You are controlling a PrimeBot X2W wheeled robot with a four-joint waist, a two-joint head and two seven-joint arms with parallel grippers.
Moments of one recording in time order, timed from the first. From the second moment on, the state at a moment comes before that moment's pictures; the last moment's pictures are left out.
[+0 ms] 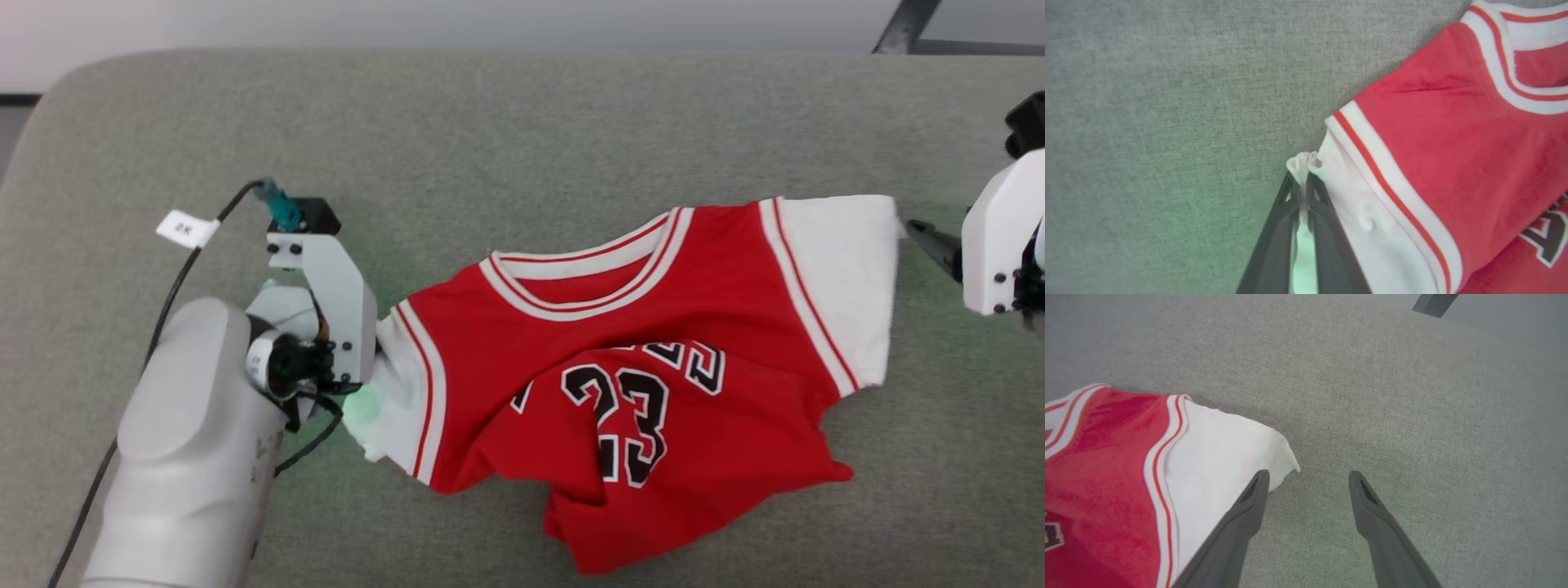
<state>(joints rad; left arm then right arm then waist) -0.76 0.23 -0.19 0.63 -0.49 -0.10 0.98 -0.84 -0.55 0.43 0.55 0.64 0.13 0.66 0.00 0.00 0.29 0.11</state>
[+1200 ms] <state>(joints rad) -1.11 0.26 -0.25 0.88 -0.51 -0.11 0.80 -1.17 -0.45 0.58 0.85 0.81 0.13 0.44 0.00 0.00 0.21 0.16</state>
